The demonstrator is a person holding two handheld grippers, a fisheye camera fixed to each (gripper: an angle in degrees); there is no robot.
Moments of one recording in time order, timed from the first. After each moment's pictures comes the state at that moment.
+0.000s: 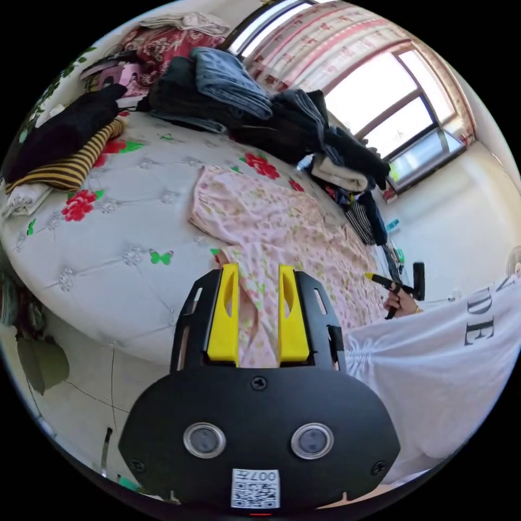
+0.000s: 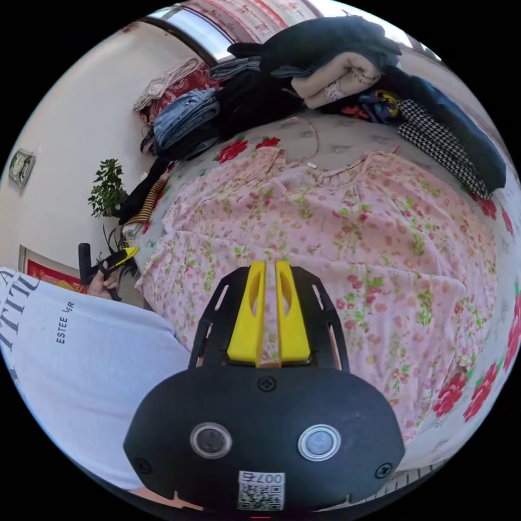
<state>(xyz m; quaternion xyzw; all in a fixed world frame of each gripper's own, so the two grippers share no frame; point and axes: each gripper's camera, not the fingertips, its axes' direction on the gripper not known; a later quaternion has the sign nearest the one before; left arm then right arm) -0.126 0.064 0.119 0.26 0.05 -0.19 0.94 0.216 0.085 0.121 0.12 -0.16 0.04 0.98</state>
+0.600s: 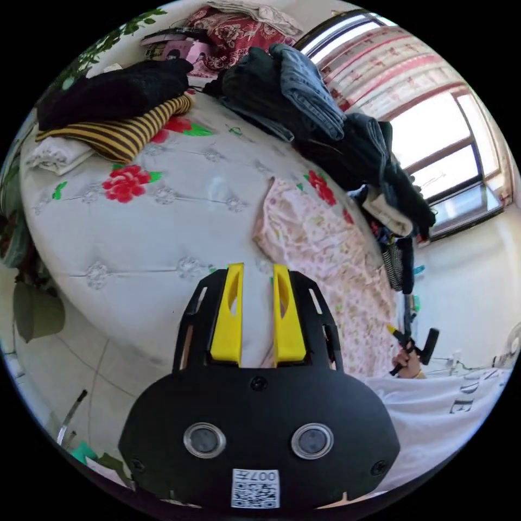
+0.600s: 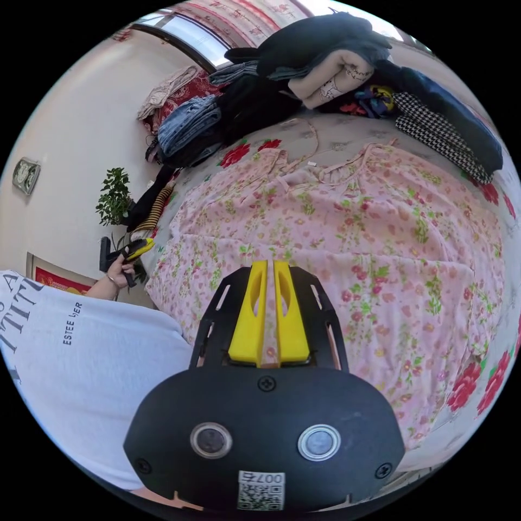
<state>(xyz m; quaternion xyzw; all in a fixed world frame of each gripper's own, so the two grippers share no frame) -0.268 0.073 0.121 0.28 0.08 -0.35 0.89 0.226 0.105 0.136 0.14 -0.19 0.07 0.97</state>
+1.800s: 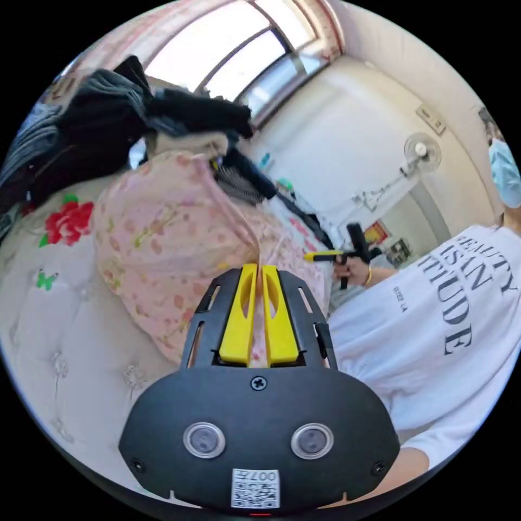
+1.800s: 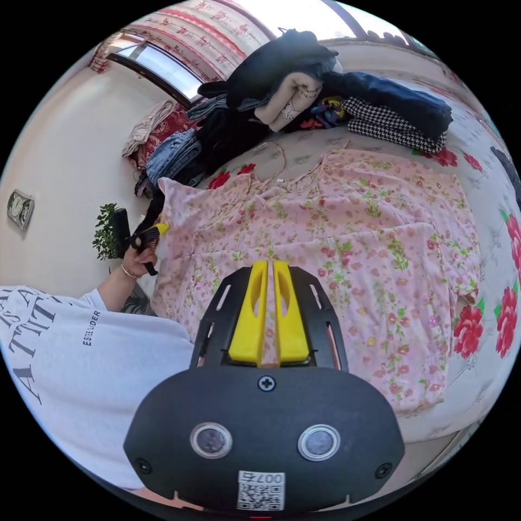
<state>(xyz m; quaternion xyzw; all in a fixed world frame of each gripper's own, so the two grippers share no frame) -0.099 -0.079 0.209 0.16 0.22 0.19 0.94 0.274 0.175 0.109 0.19 -0.18 0.15 0.95</state>
